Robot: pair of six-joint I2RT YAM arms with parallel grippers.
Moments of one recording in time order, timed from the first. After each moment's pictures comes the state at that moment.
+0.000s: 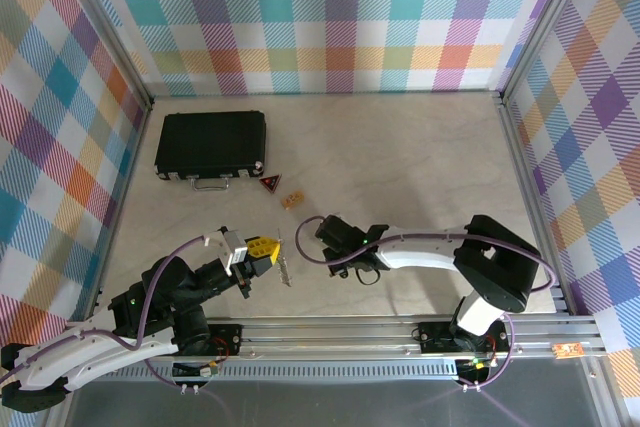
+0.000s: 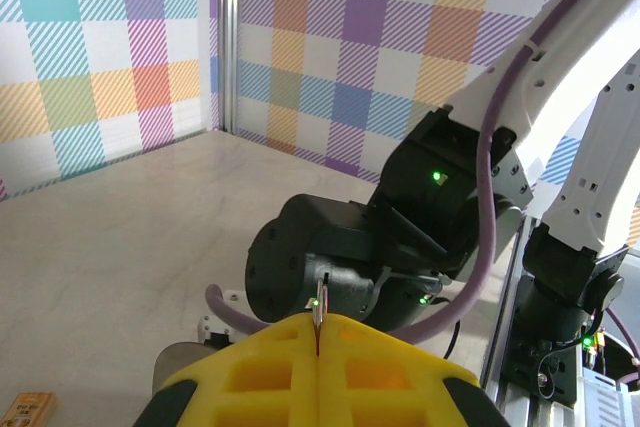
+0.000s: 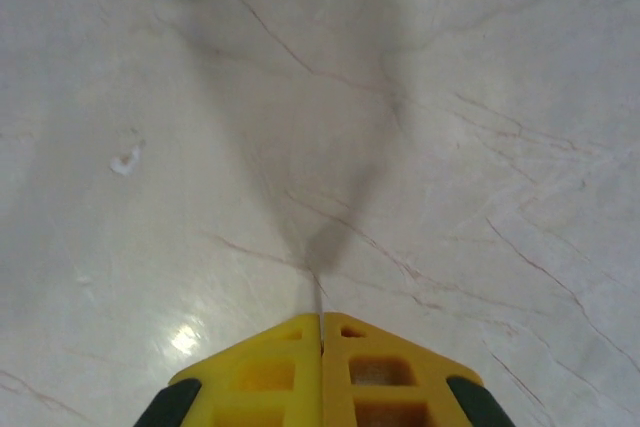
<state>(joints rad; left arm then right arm) -1.14 0.25 0.46 -0.22 -0.12 -0.10 1.06 1.62 0.81 -0.29 0.18 0.55</state>
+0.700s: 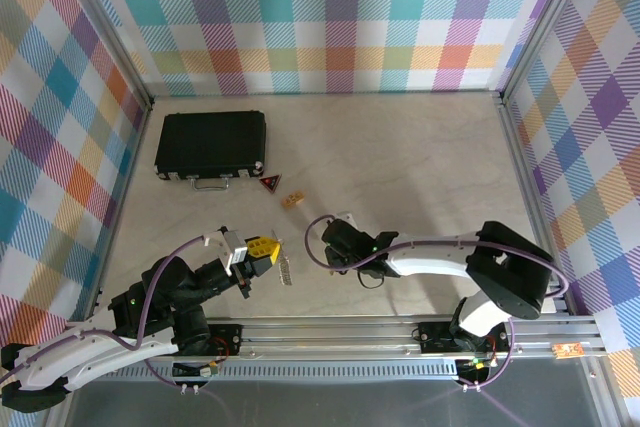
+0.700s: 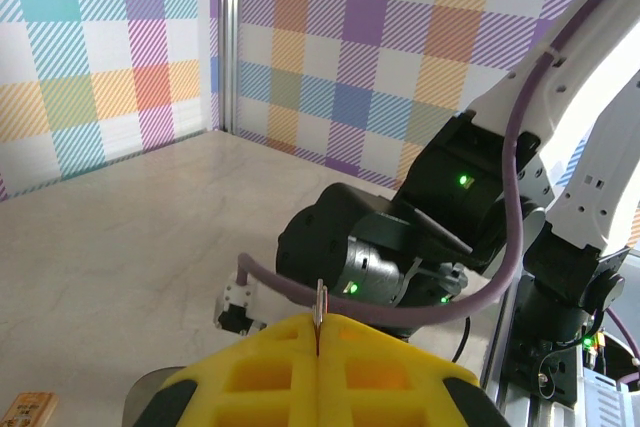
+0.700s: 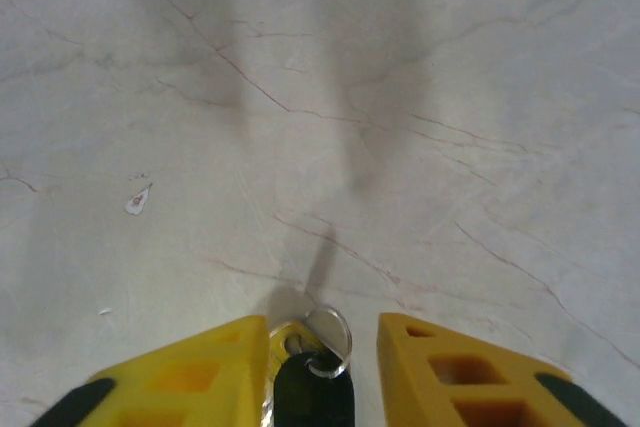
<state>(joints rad) -1.14 0.25 0.46 -0.22 -0.12 -0.10 1.07 1.54 0.74 -0.24 0.23 0.63</state>
